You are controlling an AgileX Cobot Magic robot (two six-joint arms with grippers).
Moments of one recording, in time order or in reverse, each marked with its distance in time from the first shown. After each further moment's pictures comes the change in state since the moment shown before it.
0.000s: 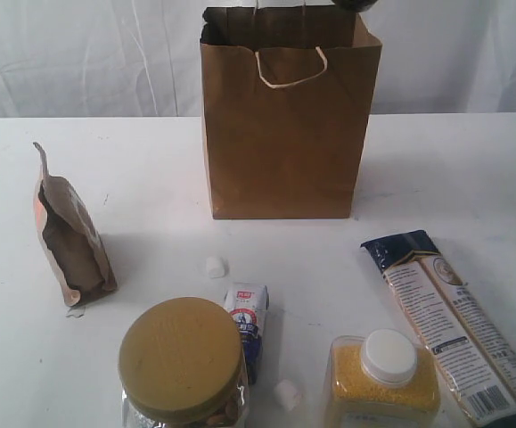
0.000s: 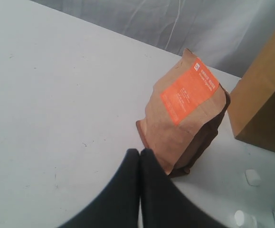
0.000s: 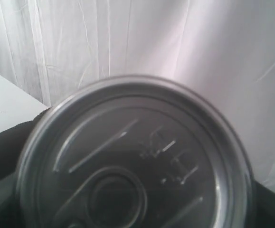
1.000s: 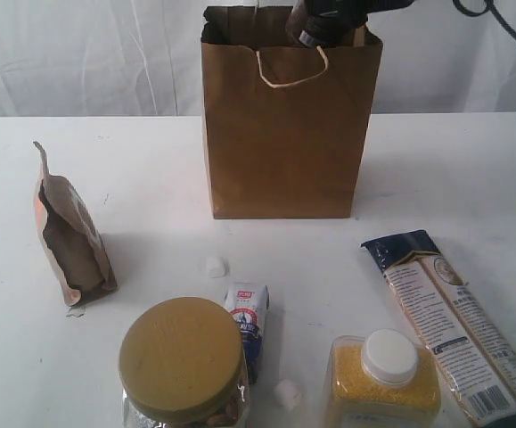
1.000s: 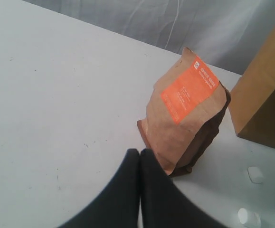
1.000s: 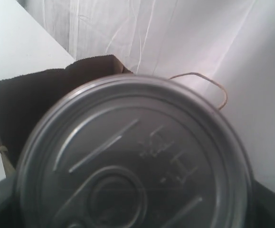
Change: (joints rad) left arm 0.000 0.000 0.000 -0.004 0.000 0.027; right arm 0.080 0.122 -0.076 -0.158 0.068 -0.047
